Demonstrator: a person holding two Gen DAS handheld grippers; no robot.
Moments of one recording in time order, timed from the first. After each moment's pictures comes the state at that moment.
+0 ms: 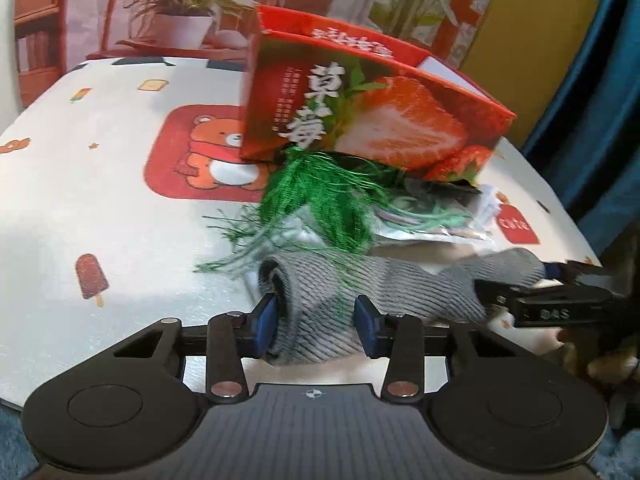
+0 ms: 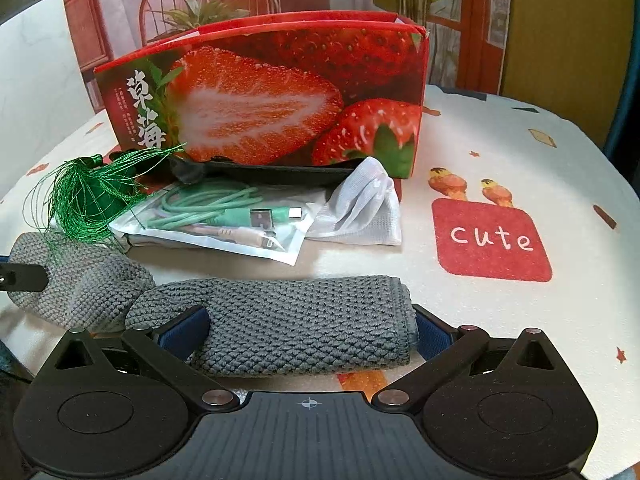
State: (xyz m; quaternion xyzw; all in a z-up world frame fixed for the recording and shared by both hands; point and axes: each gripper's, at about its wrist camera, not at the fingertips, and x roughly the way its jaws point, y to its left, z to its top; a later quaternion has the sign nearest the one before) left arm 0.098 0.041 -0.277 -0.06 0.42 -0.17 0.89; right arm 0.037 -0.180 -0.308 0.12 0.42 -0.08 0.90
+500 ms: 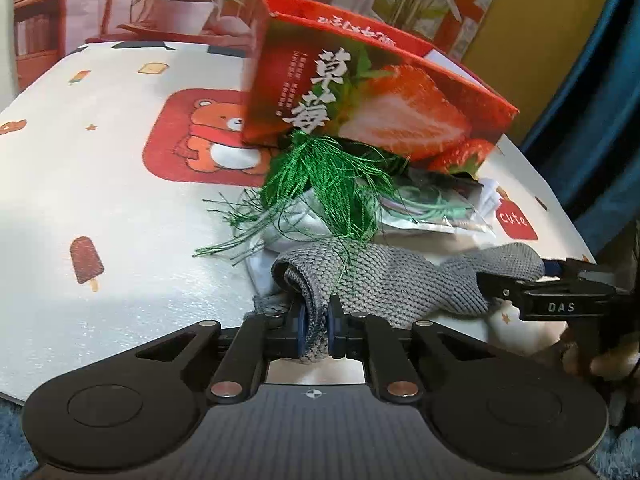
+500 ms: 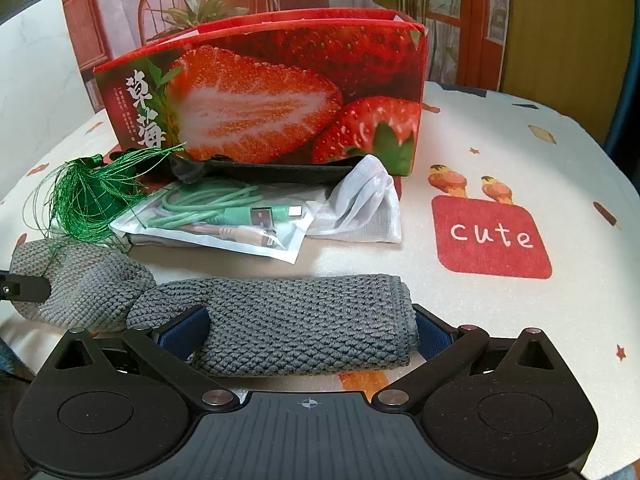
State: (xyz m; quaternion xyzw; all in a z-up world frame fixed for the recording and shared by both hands) left arm 0.100 0.048 -0.288 -0.08 0.43 -0.16 0.88; right arm 0.037 -0.181 -0.307 0.12 0.43 -0.08 0.89
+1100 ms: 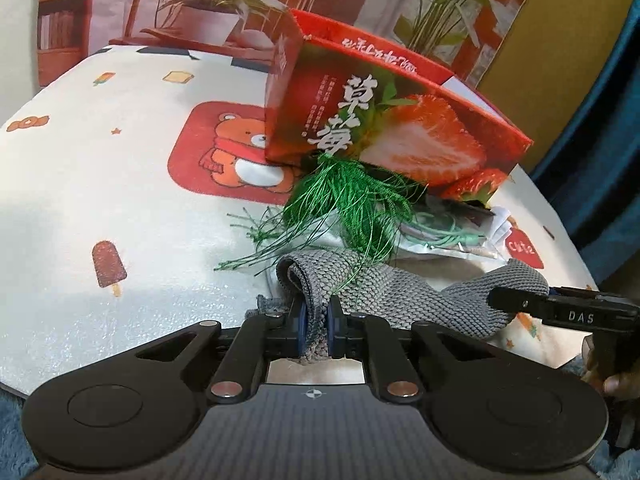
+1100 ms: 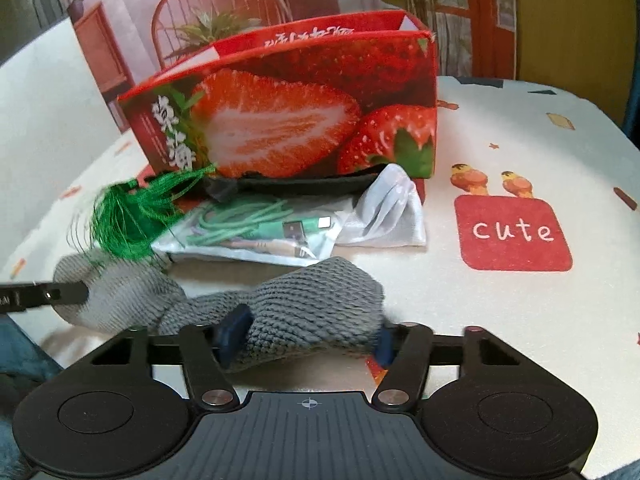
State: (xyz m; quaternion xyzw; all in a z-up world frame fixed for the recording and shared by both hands) left arm 0.099 0.061 -0.280 -0.10 0.41 -0.14 0.89; right arm 0.032 -0.188 -0.290 0.18 0.41 -0.04 0.89
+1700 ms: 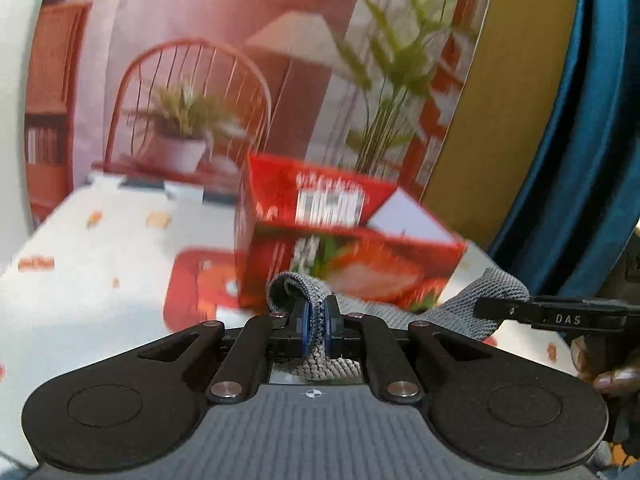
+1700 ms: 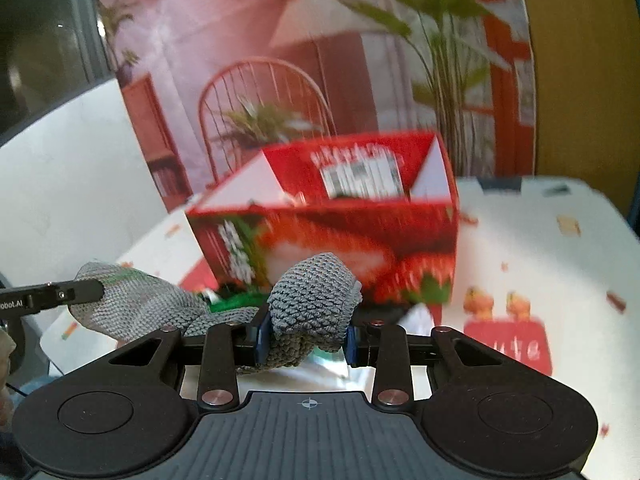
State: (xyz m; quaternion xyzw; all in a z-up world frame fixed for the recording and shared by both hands) left arm 0.080 0.061 -0.186 -0.08 0.26 -0.17 0.95; right arm 0.029 -0.193 -0.195 0.16 0.30 -0.01 0.94
